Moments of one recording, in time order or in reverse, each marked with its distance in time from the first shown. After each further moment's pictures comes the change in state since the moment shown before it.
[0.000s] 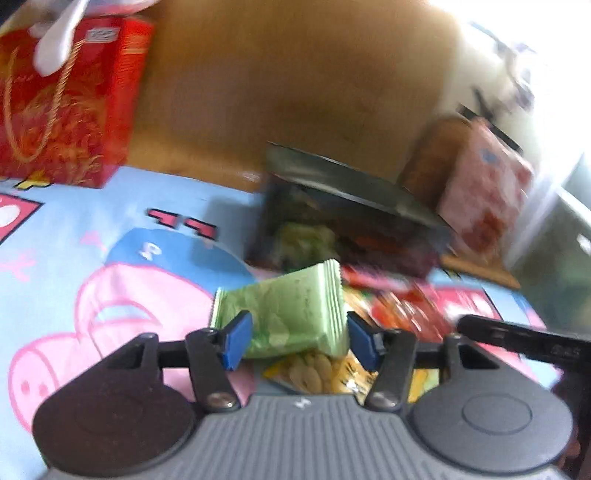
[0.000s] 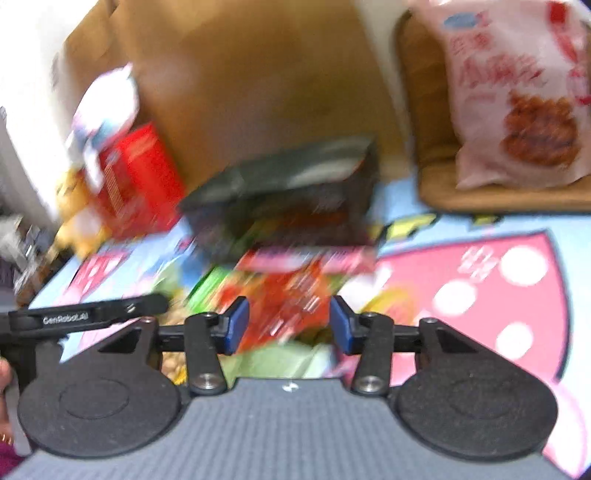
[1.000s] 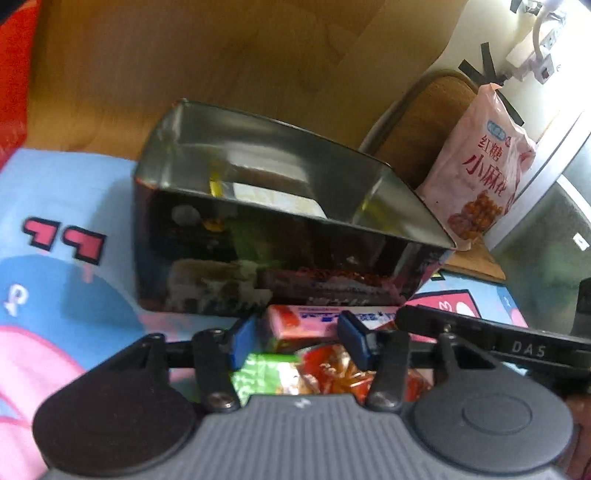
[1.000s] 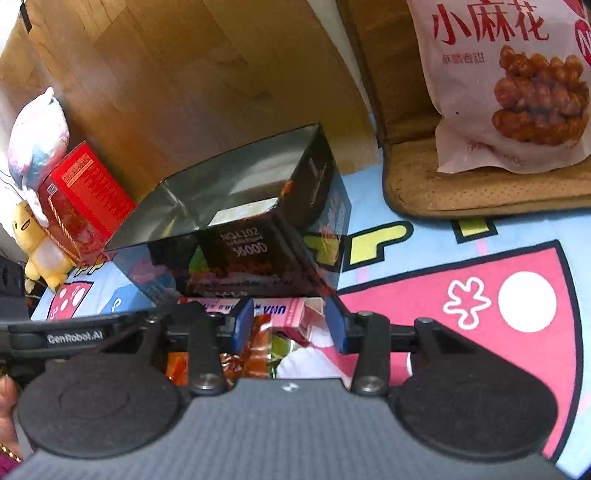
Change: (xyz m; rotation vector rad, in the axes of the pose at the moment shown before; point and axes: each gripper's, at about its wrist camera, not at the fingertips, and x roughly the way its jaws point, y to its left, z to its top) left arm 0.104 -0.017 0.054 -0.047 0.190 -0.109; right arm 0.058 -0.058 0.052 0.169 0.065 -0.067
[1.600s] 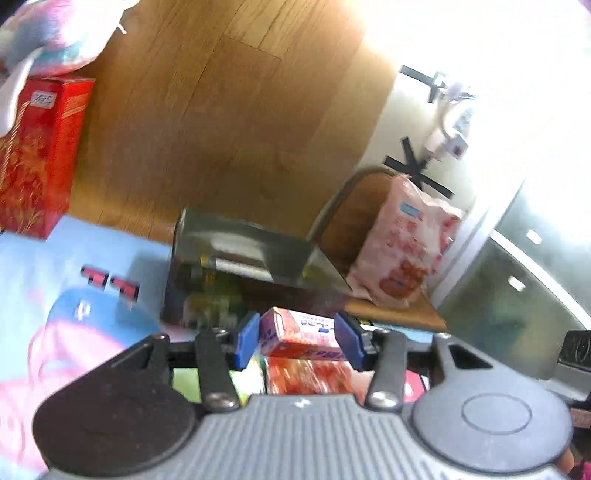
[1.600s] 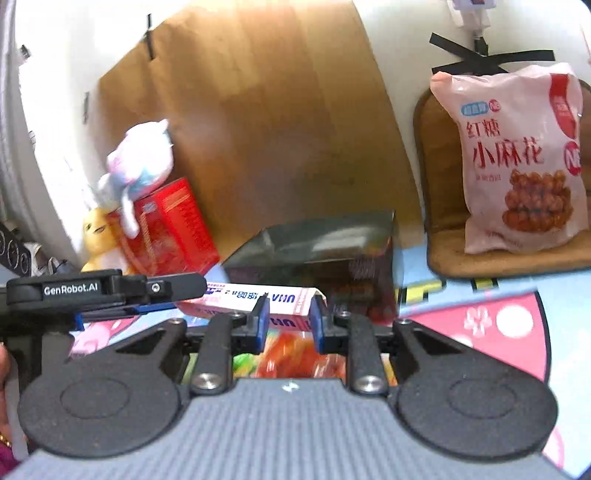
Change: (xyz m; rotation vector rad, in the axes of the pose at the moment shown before) left arm -0.132 -0.031 -0.051 0.030 -0.283 -0.065; right arm -0.110 0.068 -0.061 -0.181 -0.260 0.090
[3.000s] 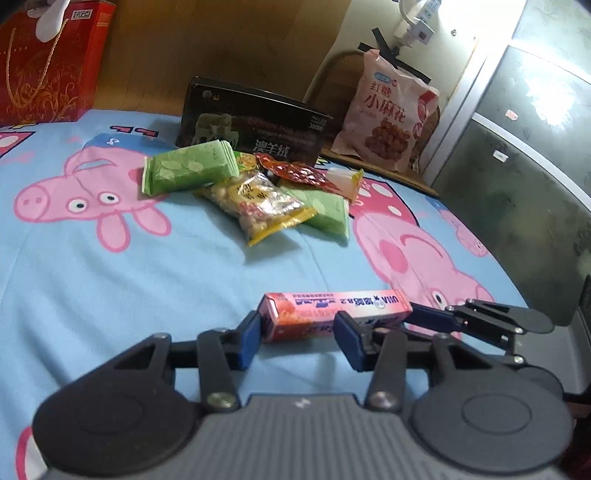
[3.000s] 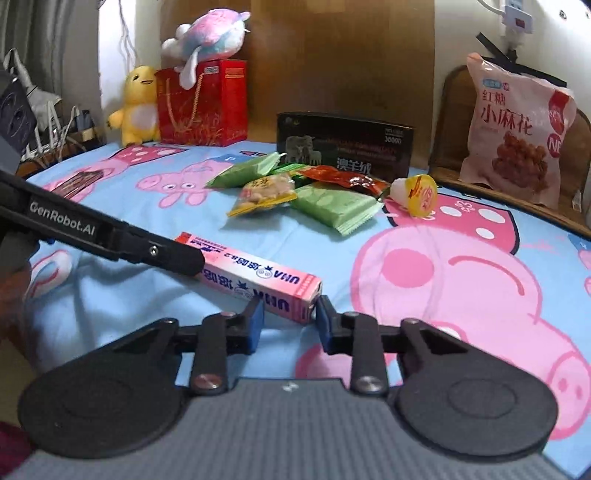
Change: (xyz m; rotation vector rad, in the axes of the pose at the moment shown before) left arm -0.067 -0.011 -0.140 0.083 0.220 0.034; right arm -0.066 0.059 -0.141 -0.327 0.149 -0.111
